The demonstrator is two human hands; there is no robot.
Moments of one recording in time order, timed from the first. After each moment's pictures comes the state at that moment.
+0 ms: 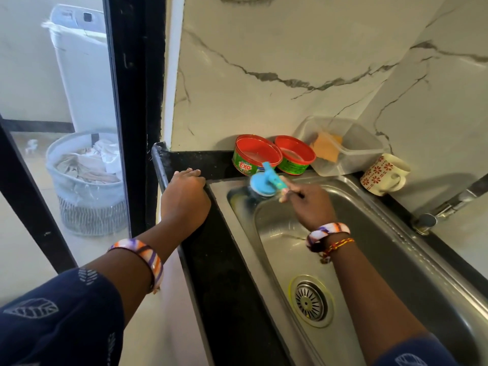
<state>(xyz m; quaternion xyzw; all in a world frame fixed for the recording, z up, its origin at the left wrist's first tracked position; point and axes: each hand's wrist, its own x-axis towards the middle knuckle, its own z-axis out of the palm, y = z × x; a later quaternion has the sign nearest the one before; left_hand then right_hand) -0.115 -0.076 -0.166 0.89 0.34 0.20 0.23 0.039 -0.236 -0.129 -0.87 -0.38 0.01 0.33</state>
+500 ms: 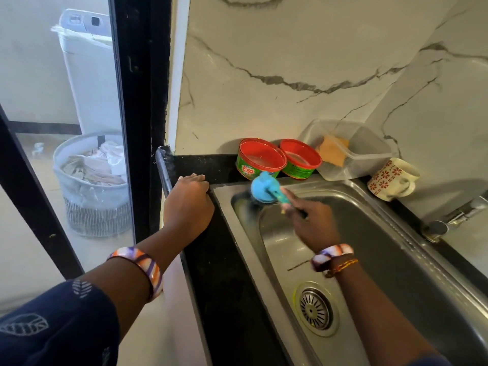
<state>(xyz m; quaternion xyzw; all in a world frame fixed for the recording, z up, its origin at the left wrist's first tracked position) -0.113 -0.074 -0.170 0.88 0.35 0.22 0.25 0.039 -0.246 -0.153 -0.82 -0.45 -0.06 0.34</state>
